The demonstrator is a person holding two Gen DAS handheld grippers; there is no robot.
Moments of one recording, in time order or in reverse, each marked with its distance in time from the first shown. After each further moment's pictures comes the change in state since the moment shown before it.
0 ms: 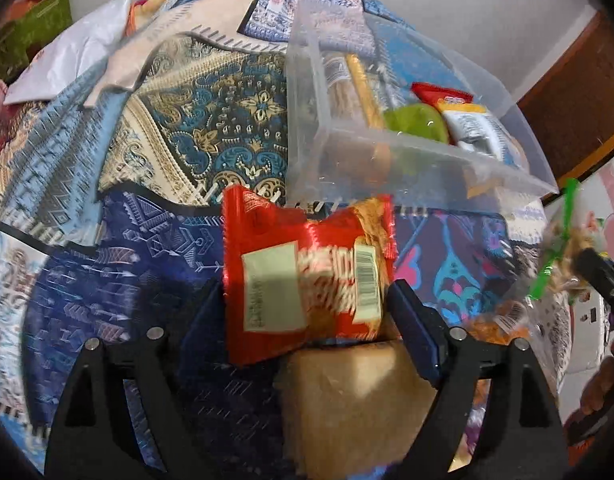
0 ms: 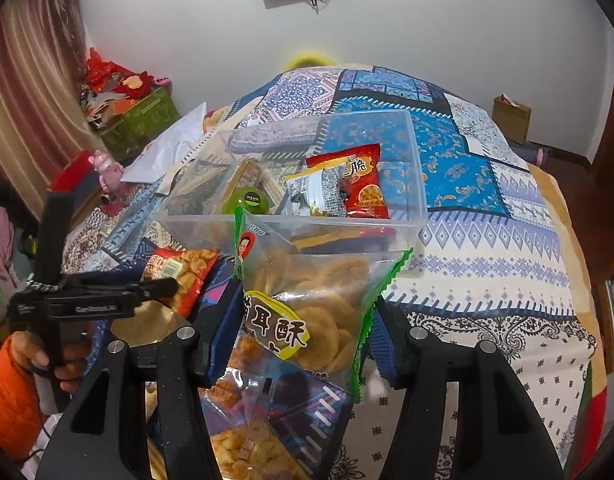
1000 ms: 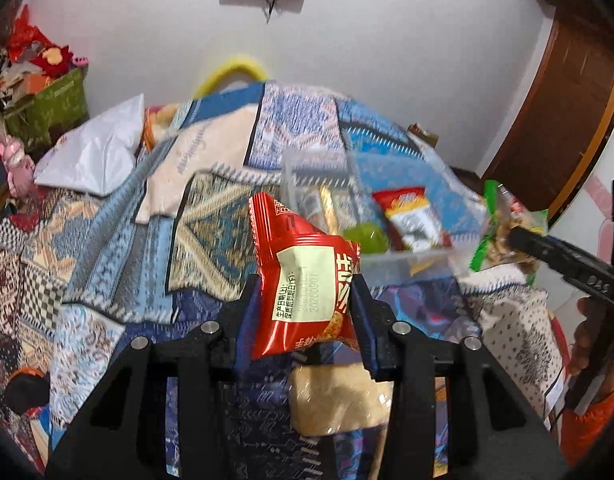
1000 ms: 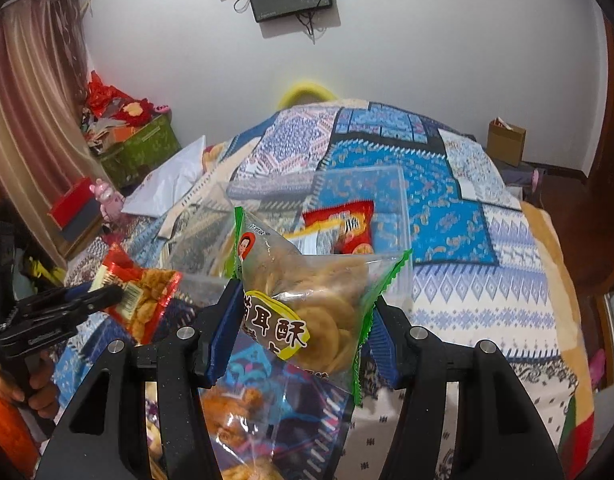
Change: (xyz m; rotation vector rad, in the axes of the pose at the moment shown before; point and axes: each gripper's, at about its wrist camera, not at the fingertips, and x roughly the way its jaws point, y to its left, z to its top) left arm -0.119 -0.022 0.007 0.106 -0.328 0.023; right arm -0.017 -0.001 0.039 0.009 -0.110 -0.006
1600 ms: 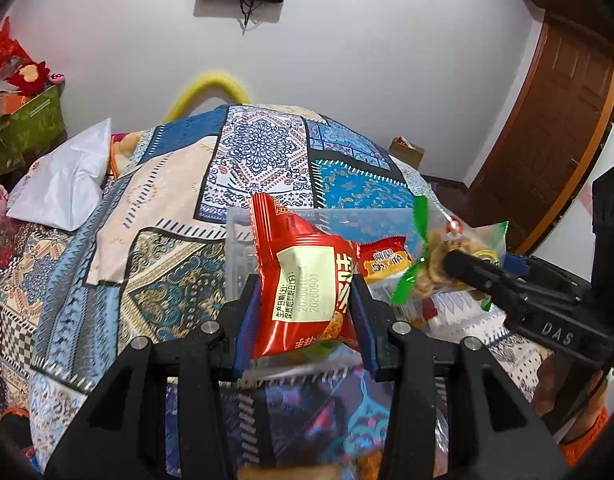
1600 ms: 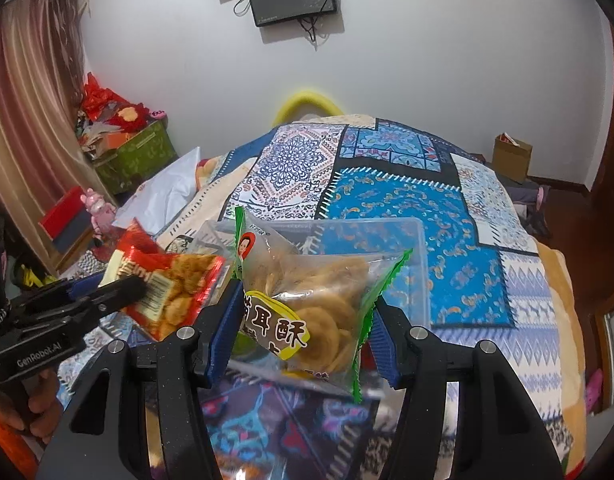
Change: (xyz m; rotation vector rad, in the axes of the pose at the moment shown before) left arm 0.061 -0.039 0.066 0.022 -0.018 -0.045; right arm 0.048 0.006 0.043 -0.024 0.003 -0.010
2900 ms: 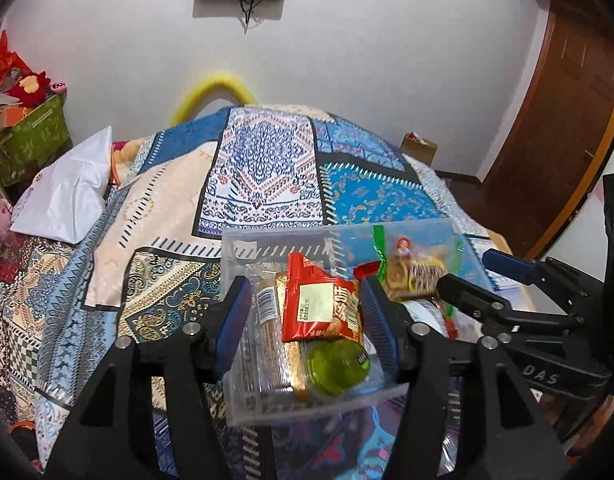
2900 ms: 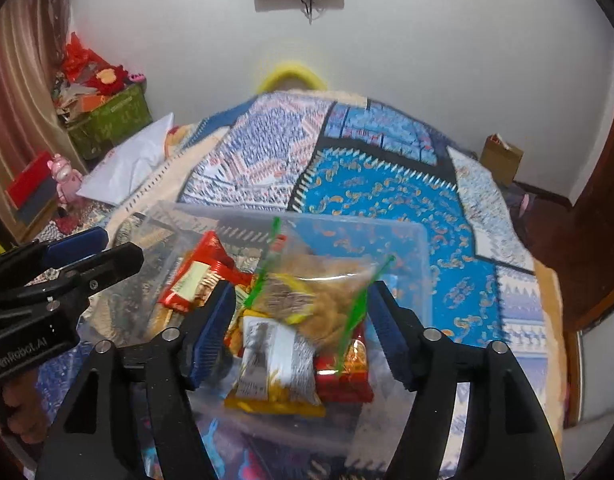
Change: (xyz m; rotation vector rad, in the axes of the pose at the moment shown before) left arm 0.018 -0.008 0.018 0.029 0.005 0.052; right arm 0.020 -0.001 0.012 -0.081 0.062 -0.095
